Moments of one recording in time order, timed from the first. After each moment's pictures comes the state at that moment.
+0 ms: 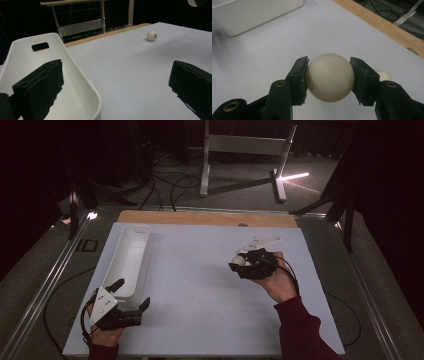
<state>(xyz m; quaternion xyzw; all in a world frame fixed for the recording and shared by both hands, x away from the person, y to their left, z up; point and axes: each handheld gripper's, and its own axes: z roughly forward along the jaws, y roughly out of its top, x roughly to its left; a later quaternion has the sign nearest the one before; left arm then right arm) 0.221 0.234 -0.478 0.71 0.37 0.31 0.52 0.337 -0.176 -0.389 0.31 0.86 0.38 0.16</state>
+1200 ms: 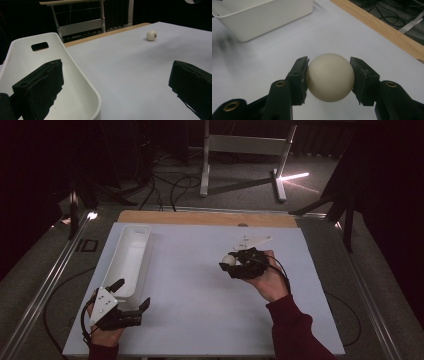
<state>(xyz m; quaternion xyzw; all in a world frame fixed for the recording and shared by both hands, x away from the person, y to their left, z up) 0.221 0.234 -0.479 0.71 0.37 0.31 0.52 0.335 -0.152 -0.384 0.29 0.86 0.39 0.15</state>
